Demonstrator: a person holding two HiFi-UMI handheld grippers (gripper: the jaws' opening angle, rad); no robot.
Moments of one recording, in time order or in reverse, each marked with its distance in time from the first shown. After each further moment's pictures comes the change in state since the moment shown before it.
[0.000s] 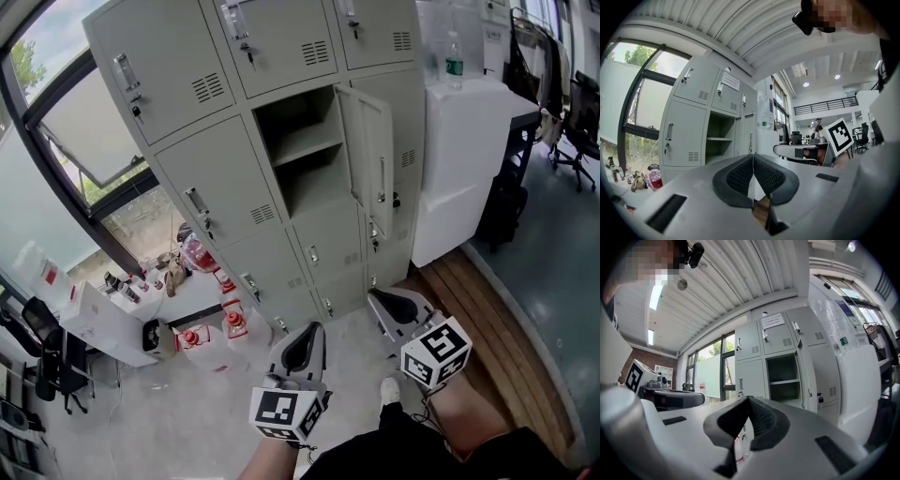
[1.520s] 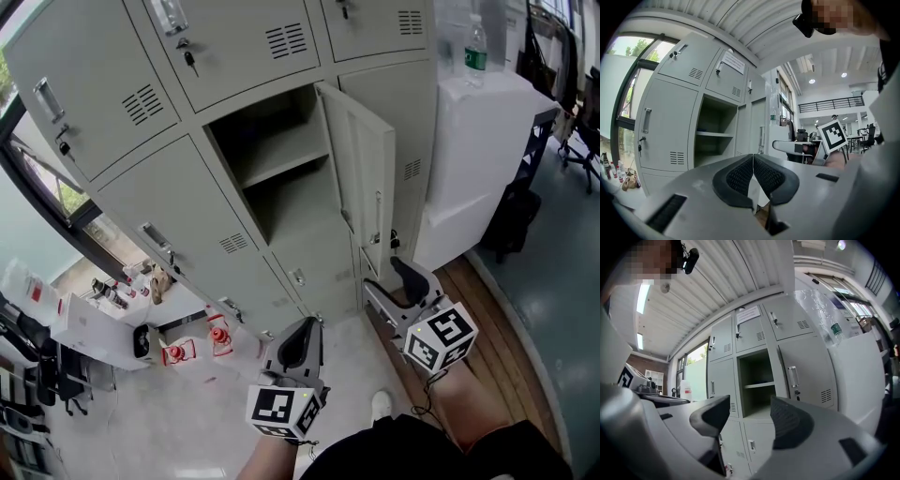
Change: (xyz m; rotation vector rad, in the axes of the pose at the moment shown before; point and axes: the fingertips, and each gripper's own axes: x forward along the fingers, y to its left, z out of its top) left arm 0.181 0.040 -0.014 -0.031 0.044 0.034; right arm 0.098 -0.192 0.001 0.064 -0.028 -0.055
